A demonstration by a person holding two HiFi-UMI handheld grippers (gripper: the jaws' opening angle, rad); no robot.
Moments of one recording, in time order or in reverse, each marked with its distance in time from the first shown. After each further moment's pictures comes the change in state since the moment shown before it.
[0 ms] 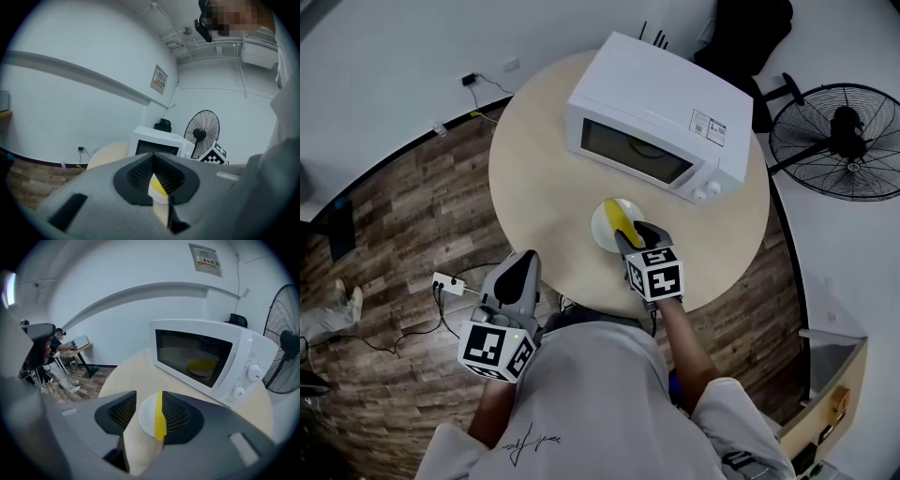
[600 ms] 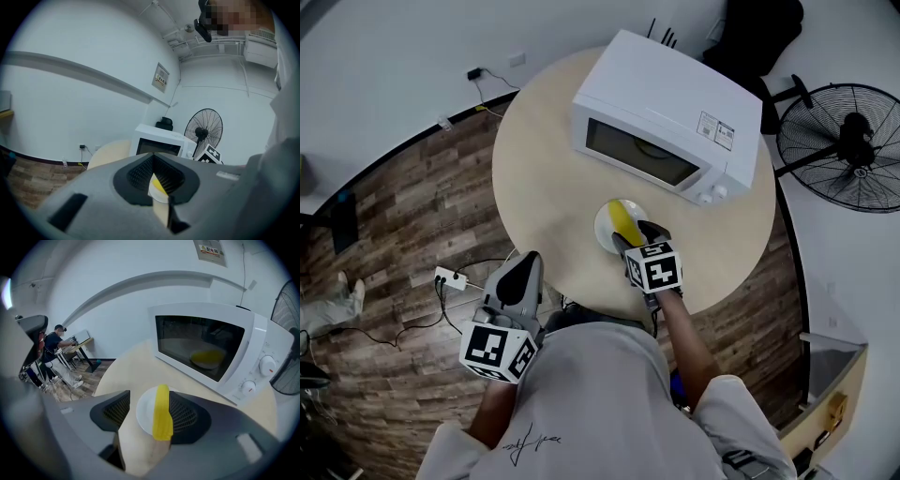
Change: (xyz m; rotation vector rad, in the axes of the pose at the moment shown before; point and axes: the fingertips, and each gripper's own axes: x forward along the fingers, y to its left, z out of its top) left arm 0.008 0.003 -0.003 -0.005 0.026 0.019; right arm 0.030 -0.007 -0.016 -0.002 0.098 0.036
